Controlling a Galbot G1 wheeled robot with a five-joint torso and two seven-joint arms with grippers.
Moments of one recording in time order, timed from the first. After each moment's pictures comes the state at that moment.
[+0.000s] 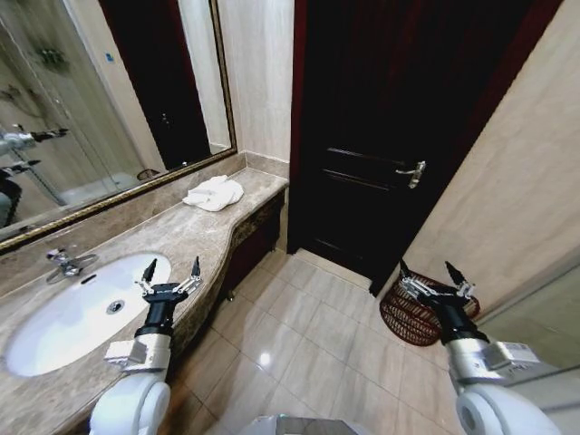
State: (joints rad) left arm 1.75 -1.43 -0.77 -2.37 -0.24 -0.06 -0.05; right arm -1.72 1.44 0.86 2.47 0.28 -0.18 -0.06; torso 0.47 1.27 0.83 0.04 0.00
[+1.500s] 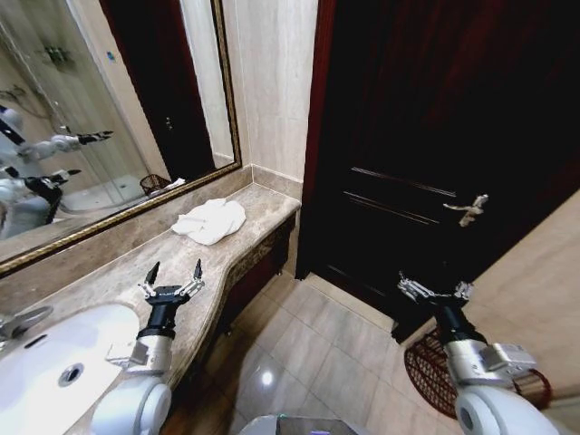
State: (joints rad) left arm 1.76 -1.44 -0.77 -2.37 -0.24 -0.04 -0.04; right arm -1.73 1.44 0.86 2.46 0.26 -0.16 -0.06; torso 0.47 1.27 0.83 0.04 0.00
